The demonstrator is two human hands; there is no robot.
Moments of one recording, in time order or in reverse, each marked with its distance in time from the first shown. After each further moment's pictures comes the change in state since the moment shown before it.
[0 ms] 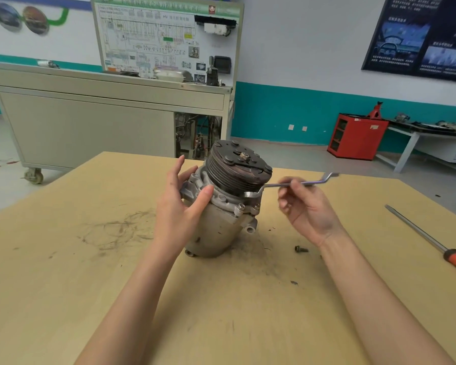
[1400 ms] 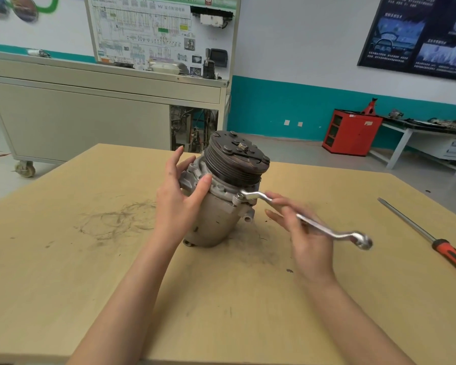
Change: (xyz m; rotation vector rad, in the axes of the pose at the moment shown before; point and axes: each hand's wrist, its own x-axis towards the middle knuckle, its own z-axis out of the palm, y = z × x) left_hand 0.000 -0.004 0.003 -0.012 0.044 0.034; right_hand -0.063 0.038 0.027 -0.538 0.124 -0.540
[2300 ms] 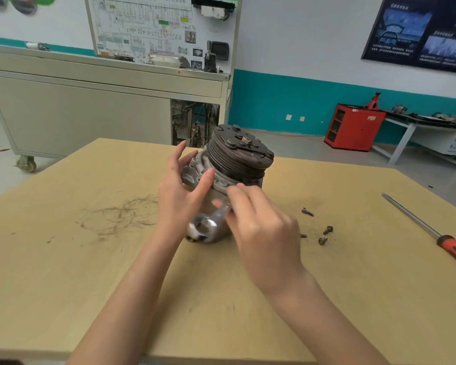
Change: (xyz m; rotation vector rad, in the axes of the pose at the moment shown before) left_hand 0.001 0.004 0.002 -0.010 0.013 0.017; right_hand 0.000 -0.041 0.068 -1.259 -0.018 -0.619
